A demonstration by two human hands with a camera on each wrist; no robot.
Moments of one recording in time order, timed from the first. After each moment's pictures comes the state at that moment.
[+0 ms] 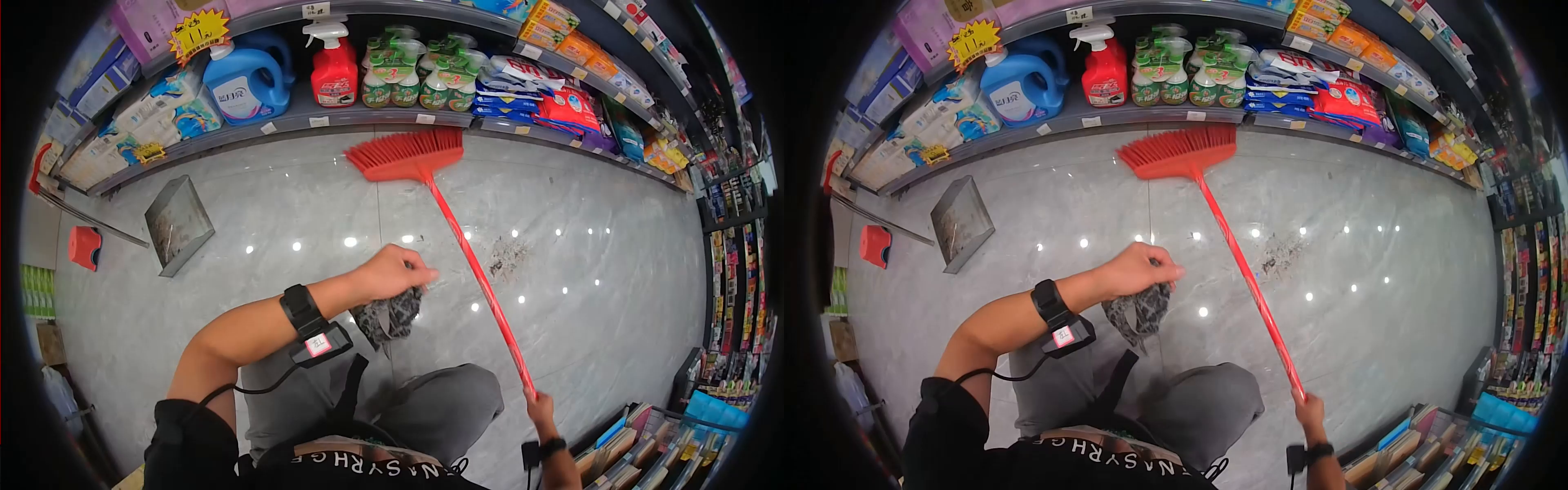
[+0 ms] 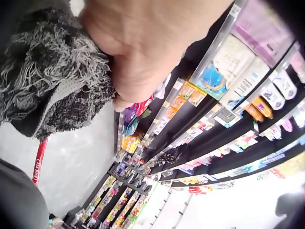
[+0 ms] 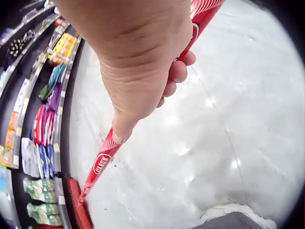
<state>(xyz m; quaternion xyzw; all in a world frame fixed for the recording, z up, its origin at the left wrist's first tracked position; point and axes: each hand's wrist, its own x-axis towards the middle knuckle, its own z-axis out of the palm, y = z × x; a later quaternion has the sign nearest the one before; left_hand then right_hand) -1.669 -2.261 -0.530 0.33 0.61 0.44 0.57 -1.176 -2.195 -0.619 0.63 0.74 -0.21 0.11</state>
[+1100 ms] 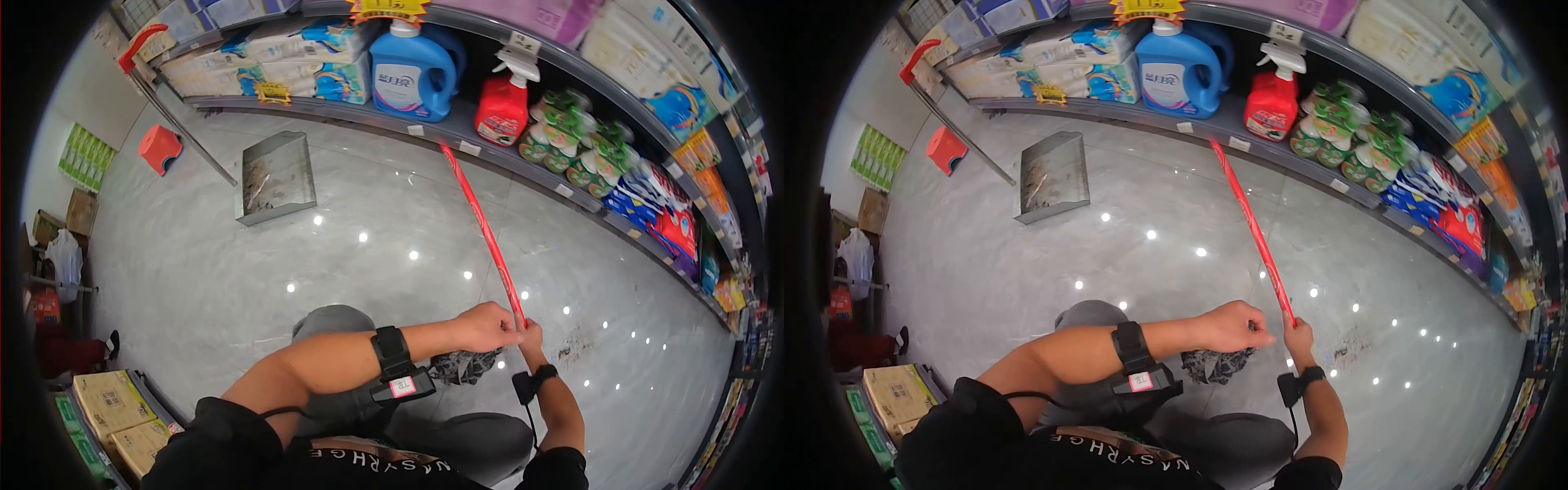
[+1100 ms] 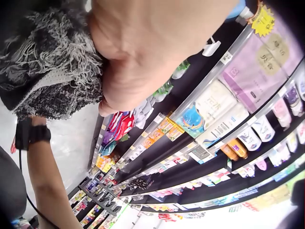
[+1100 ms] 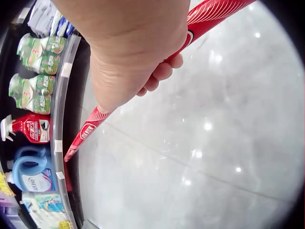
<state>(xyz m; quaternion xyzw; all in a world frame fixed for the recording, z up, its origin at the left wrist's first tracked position) -1.706 -2.306 -0.550 0.33 0.66 0.44 0.51 -1.558 -2.116 -0.740 0.45 0.85 -0.28 0.07</state>
